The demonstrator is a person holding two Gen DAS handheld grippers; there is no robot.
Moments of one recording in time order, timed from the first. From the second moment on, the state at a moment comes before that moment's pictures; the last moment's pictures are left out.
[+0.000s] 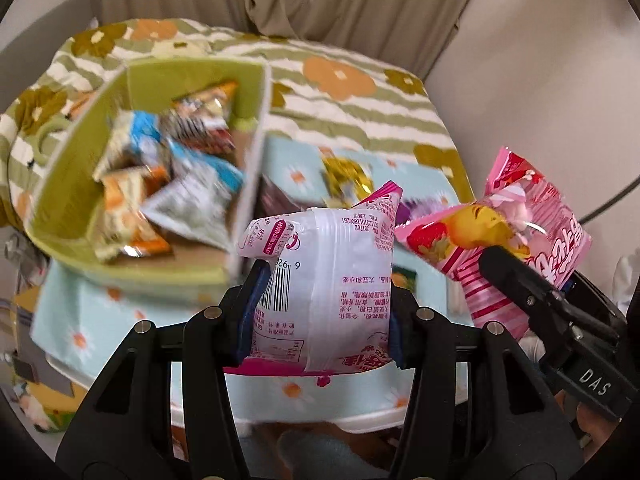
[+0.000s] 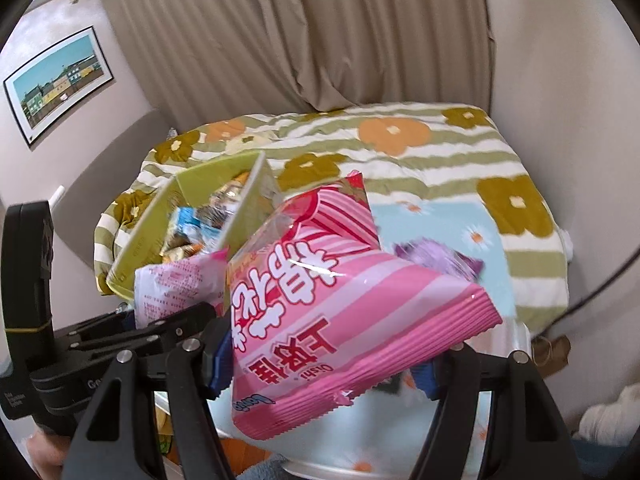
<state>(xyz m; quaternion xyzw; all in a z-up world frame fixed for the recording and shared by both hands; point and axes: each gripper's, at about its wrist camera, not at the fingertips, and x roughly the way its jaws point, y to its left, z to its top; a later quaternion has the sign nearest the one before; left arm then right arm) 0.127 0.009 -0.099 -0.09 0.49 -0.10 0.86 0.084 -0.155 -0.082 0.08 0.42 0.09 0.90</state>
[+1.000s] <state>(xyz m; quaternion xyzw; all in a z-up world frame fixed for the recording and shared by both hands) 0.335 0.211 -0.141 -0.07 0.54 -0.07 0.84 0.257 0.018 -0.097 0.08 0.46 0.08 0.88</state>
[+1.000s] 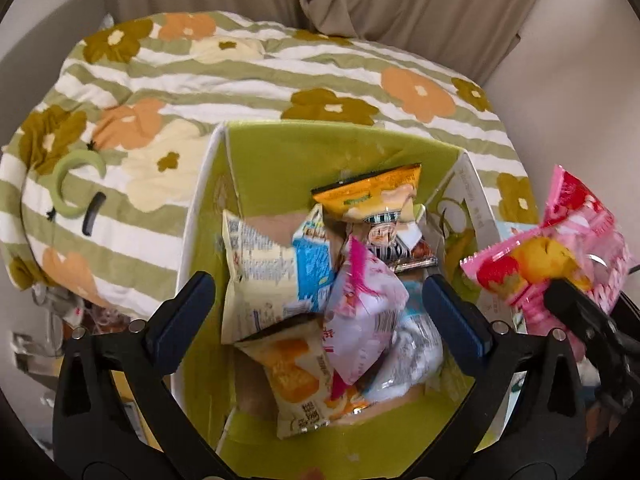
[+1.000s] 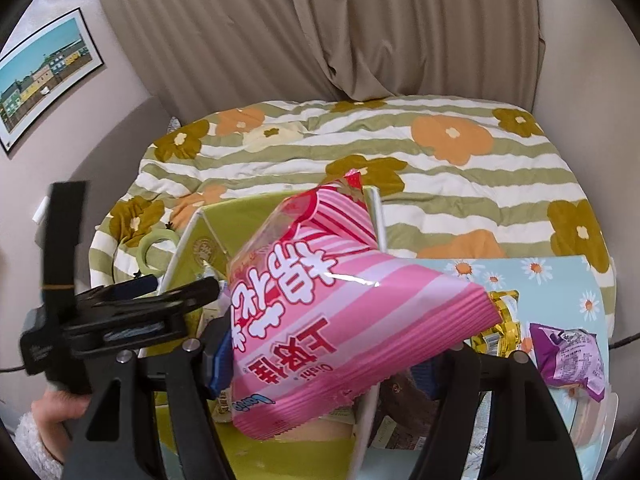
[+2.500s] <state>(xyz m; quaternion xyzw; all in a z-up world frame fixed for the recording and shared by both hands) 0.273 0.217 -0.103 -0.06 0.52 -0.03 0.85 0.262 0.028 -0.087 0.04 0.45 0.10 0.89</state>
